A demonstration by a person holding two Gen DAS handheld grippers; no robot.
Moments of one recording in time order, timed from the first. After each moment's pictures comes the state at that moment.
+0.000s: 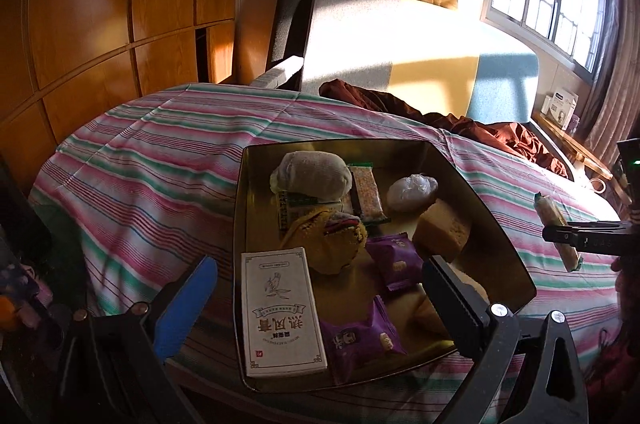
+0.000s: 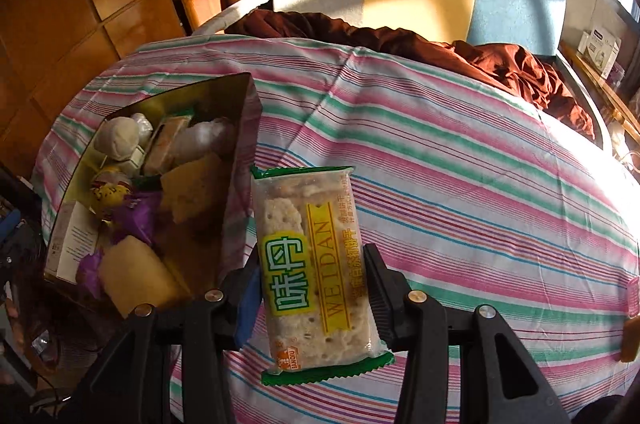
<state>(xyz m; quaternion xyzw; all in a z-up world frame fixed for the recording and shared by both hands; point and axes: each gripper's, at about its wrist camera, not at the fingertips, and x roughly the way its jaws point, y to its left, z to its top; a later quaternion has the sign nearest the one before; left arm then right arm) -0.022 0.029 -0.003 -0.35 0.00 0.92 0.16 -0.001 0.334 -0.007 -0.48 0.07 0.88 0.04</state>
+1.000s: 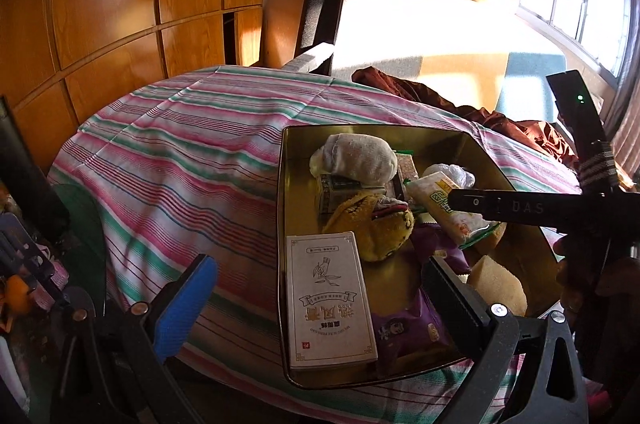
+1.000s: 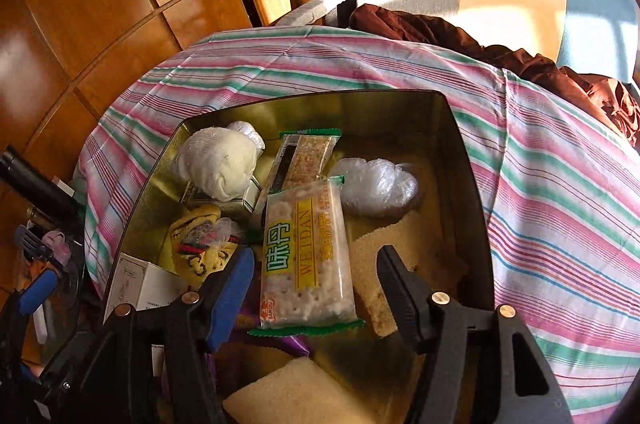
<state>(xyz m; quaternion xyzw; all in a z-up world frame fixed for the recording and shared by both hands) -0.031 0.011 -0.017 -0.37 0.01 0.92 0.11 -0.084 0.234 -0.035 -0.47 0.08 0.88 -0.03</state>
